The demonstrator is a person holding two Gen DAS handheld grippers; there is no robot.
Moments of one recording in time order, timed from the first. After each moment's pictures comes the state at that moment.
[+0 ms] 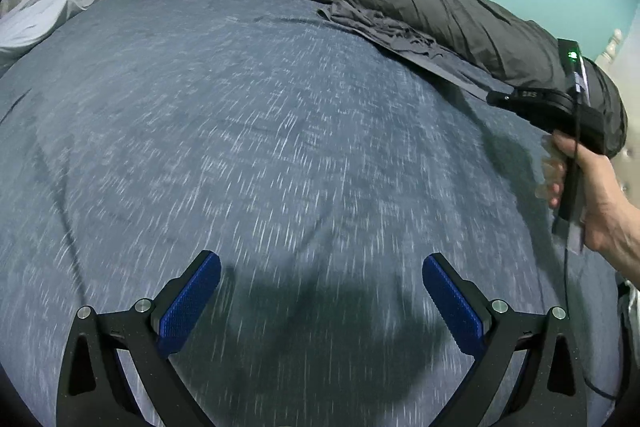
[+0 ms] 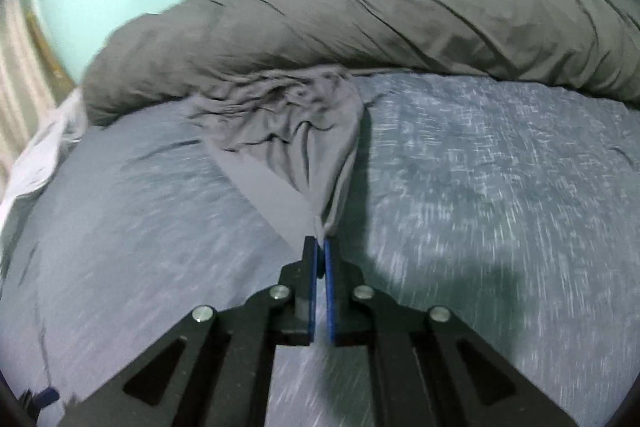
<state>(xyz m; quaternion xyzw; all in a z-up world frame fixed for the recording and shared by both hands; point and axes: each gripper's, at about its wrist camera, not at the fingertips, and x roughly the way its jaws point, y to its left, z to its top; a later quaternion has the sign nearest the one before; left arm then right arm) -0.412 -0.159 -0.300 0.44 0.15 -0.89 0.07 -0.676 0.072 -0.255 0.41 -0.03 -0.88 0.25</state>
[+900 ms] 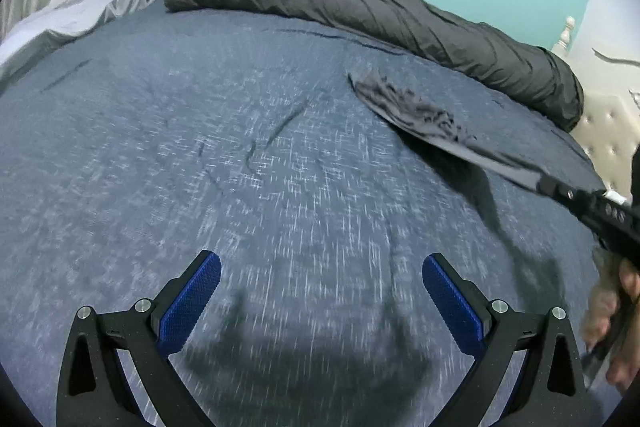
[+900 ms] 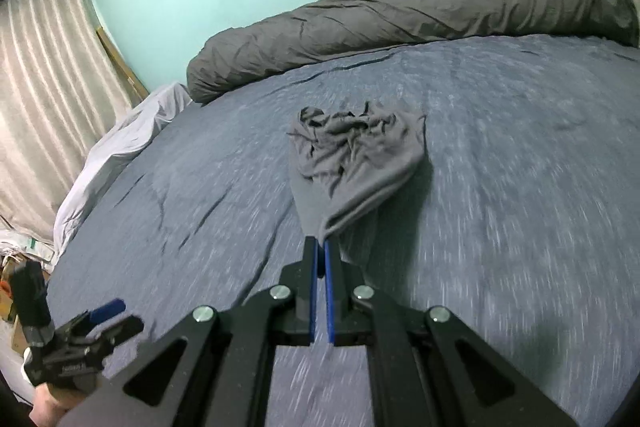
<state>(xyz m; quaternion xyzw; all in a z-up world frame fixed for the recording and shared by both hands) -0.200 -0.084 -0.276 0.38 0.14 -0.91 0.06 -0.341 0.195 -0.238 0.37 -0.09 -0.87 0.30</state>
